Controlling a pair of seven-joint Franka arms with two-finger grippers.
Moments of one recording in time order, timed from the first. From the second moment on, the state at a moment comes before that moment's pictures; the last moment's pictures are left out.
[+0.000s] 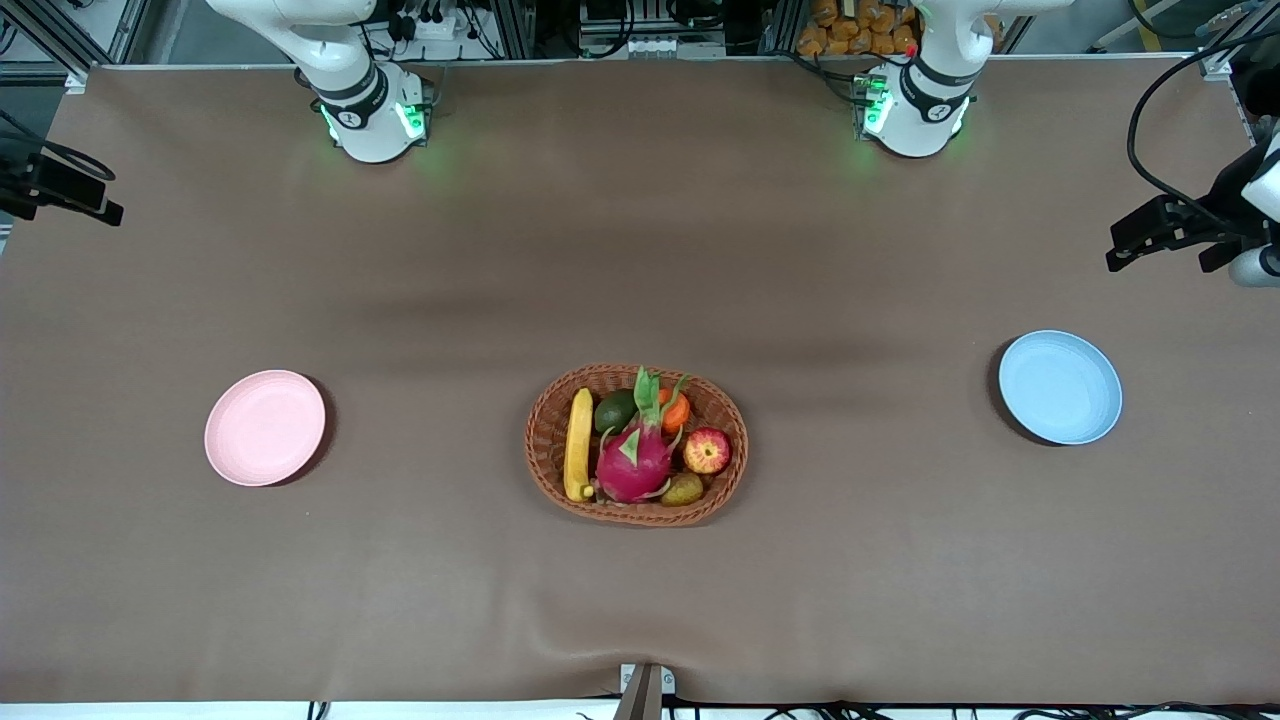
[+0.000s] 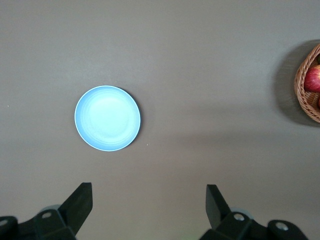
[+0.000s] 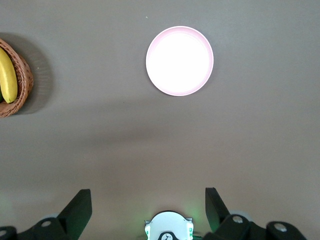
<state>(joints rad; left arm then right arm) -0.06 -0.01 0.04 -1.58 0.01 1.56 0.00 -0.06 0.00 -0.05 -1.45 0.04 1.30 0.01</state>
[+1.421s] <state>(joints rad) -0.12 0.23 0.01 -1.51 -0.09 1.62 -0.01 -0.08 0.01 -0.05 -1.50 0.03 1.37 0.01</state>
